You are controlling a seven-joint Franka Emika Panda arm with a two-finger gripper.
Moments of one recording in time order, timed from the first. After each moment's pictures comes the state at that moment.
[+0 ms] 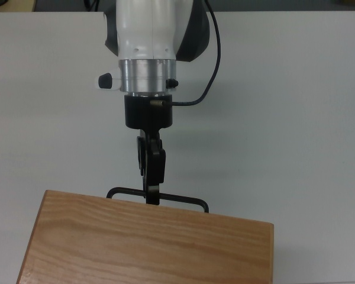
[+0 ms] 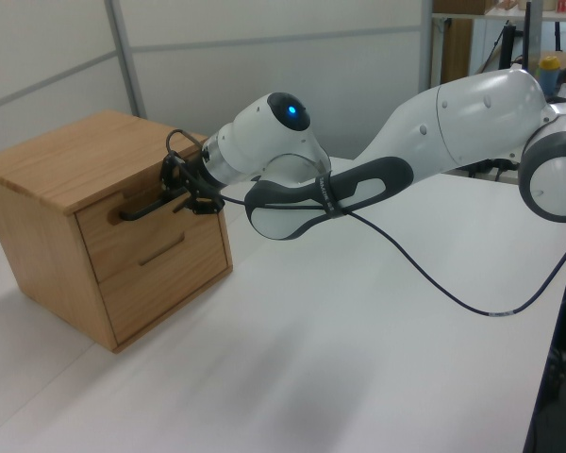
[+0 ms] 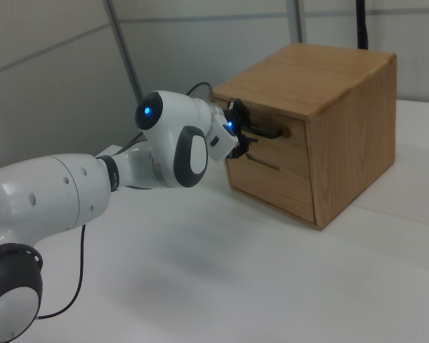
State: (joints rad) arm -0.10 0.51 0.21 -1.48 -0.33 2.92 1.63
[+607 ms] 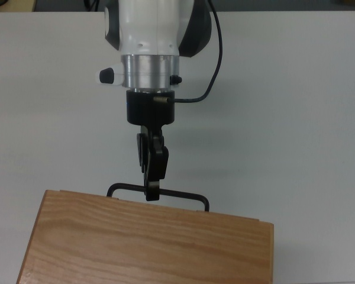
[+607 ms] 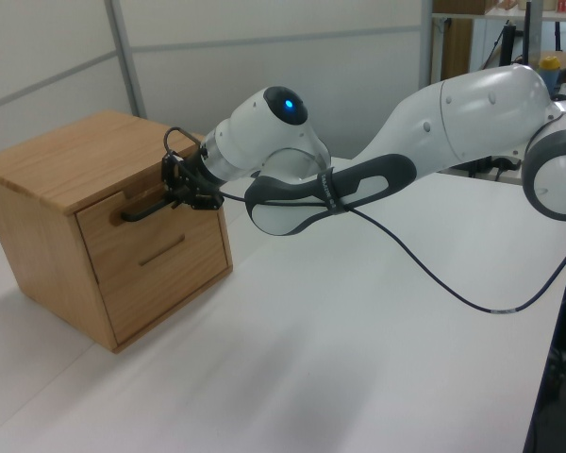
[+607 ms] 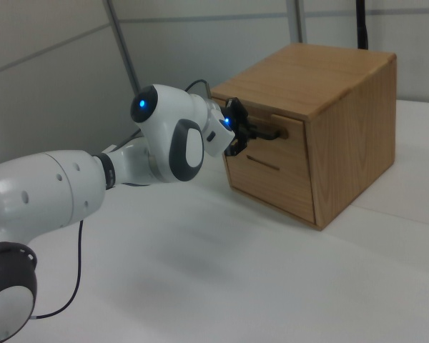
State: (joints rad) arm -0.09 0.48 0.21 -1.48 -0.37 2.85 1.63
